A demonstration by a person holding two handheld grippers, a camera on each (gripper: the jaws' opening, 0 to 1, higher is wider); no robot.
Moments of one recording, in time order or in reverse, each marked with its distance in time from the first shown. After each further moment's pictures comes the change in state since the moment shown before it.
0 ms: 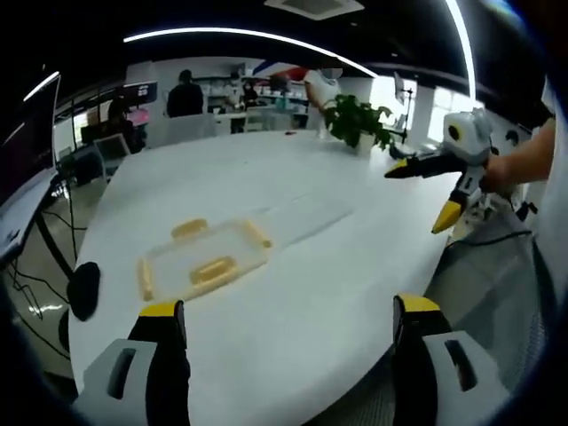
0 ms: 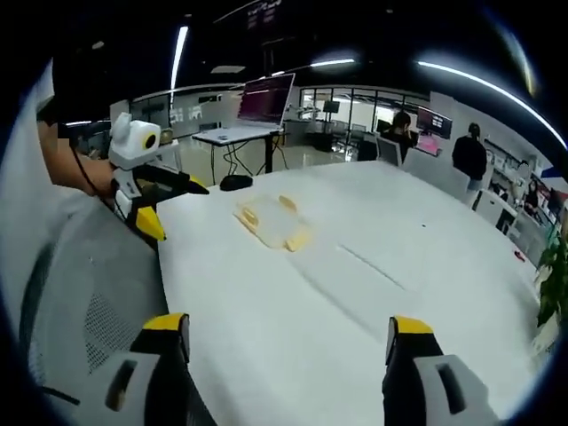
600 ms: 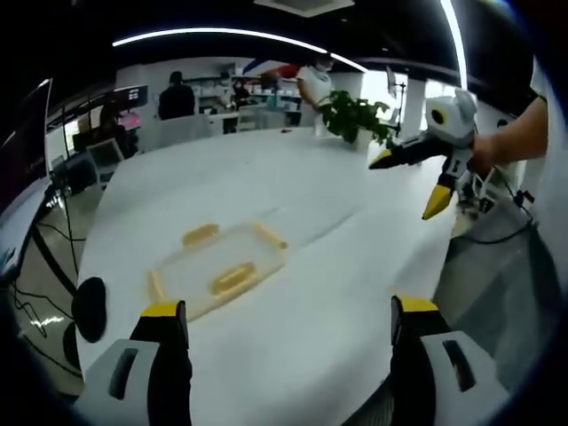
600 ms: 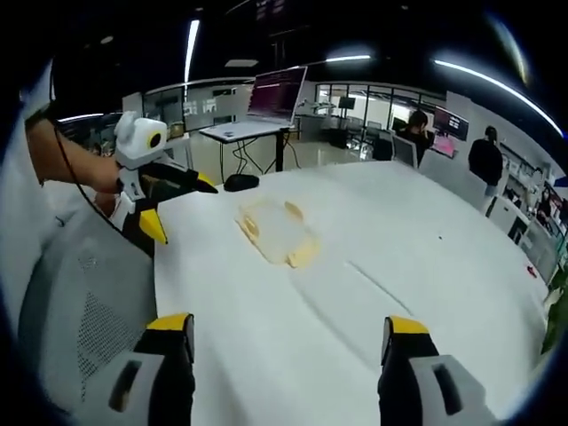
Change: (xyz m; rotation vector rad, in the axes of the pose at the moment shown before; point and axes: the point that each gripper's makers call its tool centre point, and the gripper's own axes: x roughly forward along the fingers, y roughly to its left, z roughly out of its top) left arm 0.006 0.026 0.003 0.054 0.016 -0.032; right arm 0.036 -0.012 0.027 -0.025 0.028 0.064
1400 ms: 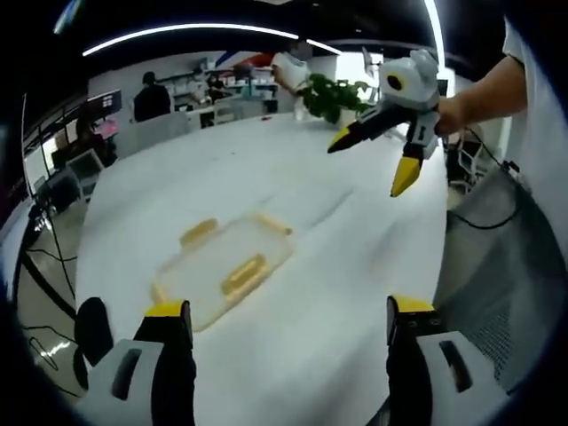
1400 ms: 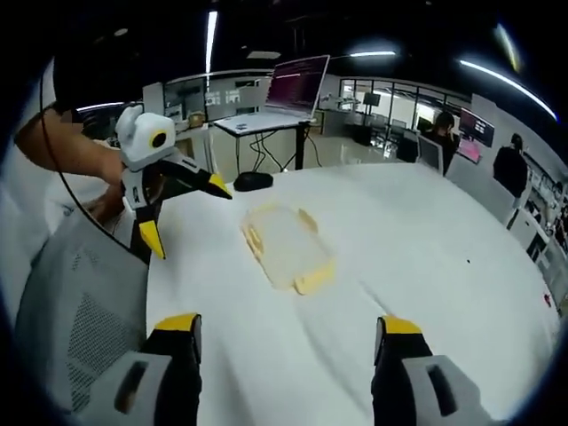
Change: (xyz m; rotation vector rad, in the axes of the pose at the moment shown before) left arm 0.010 0.020 -0.012 0.111 0.067 -0.079; right arm 0.052 0.000 0.028 -0.063 0.037 0.110
